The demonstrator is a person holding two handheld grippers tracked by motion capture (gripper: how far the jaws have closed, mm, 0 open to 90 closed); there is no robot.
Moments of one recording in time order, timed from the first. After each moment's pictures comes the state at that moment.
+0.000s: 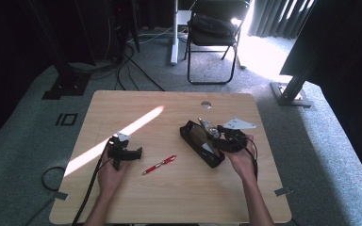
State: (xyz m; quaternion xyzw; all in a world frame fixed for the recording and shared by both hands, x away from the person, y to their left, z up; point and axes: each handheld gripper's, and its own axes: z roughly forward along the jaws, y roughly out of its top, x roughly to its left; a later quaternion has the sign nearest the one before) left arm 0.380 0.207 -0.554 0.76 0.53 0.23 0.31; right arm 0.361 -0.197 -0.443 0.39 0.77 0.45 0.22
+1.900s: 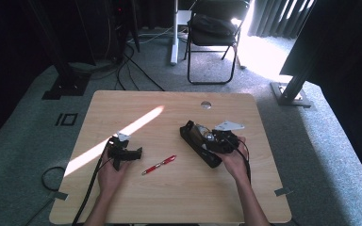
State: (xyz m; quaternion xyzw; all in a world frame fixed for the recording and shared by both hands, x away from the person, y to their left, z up) left arm 0.380 0.207 -0.554 0.76 0.53 0.23 0.31; right arm 0.374 -0.180 -0.470 0.41 0.79 0.41 0.20
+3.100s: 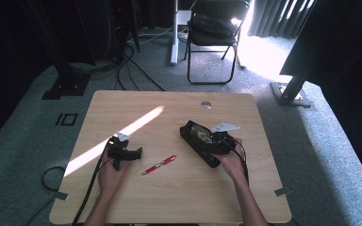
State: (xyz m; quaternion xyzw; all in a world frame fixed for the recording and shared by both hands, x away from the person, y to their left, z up) left arm 0.379 0.207 -0.554 0.76 0.53 0.23 0.31; right arm 0.380 -0.175 -0.485 0.42 0.80 0.39 0.18
